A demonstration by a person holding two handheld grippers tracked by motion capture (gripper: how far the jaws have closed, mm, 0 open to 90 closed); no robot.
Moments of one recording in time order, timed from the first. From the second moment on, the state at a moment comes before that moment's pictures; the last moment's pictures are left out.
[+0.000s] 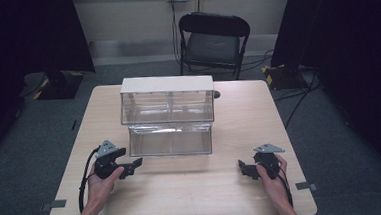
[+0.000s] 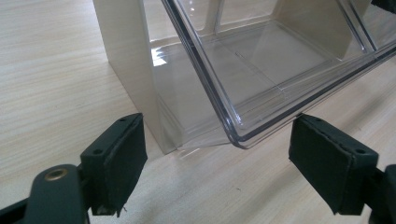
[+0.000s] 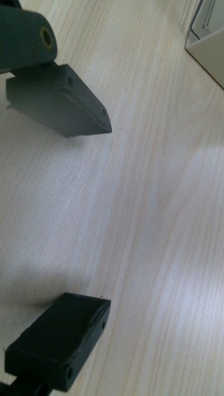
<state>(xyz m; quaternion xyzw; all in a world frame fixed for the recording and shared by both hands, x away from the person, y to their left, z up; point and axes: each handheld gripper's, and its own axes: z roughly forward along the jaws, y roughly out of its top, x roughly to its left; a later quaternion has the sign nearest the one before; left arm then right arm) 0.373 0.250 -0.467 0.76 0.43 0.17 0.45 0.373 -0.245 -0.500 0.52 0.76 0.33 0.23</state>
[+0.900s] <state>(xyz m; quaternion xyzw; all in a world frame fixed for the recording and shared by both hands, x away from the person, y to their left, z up) 0.370 0.252 -0.464 0.76 0.42 0.16 0.48 0.373 -0.245 -0.500 0.52 0.76 0.33 0.23</state>
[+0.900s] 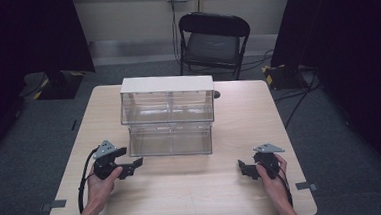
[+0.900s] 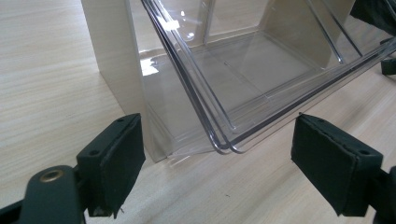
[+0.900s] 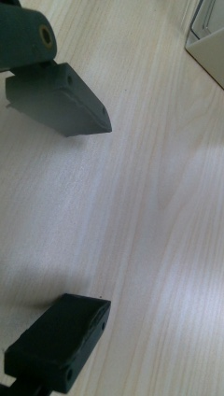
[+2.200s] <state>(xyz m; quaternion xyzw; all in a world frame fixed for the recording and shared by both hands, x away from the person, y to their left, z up) 0.369 0.252 -0.457 0.74 0.43 0.16 0.49 0.373 -0.245 -0.500 0.52 0.76 0.33 0.23</state>
